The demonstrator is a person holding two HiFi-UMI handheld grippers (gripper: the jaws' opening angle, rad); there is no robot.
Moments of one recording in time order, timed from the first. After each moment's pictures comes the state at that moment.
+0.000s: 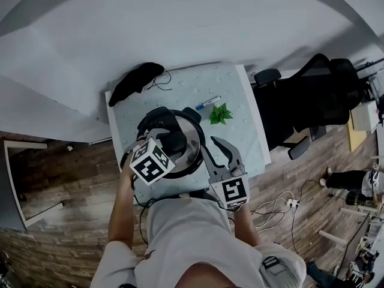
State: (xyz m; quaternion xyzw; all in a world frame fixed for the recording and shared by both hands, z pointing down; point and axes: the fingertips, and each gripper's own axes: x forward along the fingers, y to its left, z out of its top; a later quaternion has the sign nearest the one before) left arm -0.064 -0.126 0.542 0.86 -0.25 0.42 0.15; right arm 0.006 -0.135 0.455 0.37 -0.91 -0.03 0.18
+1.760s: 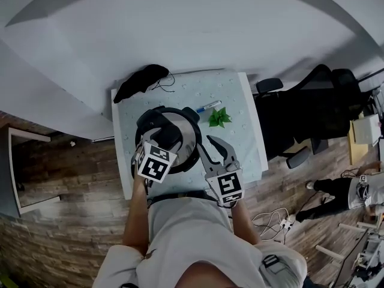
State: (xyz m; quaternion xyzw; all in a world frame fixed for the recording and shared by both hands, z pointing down) left arm -0.073 -0.136 0.541 0.79 -0.48 0.31 0.22; right arm 0.017 -0.127 0.466 0.34 -0.93 -0.01 0.17
